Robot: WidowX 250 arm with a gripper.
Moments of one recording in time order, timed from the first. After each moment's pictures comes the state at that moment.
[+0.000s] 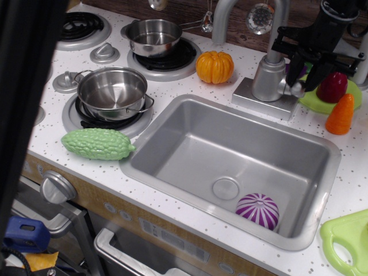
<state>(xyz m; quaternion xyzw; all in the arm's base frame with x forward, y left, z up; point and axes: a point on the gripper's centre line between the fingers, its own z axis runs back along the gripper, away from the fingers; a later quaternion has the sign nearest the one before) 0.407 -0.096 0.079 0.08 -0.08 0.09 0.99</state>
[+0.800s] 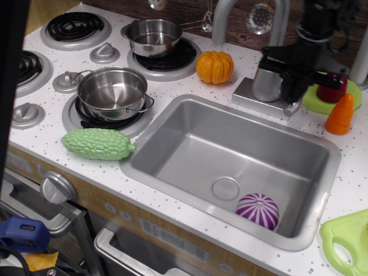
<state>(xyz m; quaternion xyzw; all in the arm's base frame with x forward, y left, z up) 0.416 -0.075 0.053 0.03 -0.13 0.08 0.99</state>
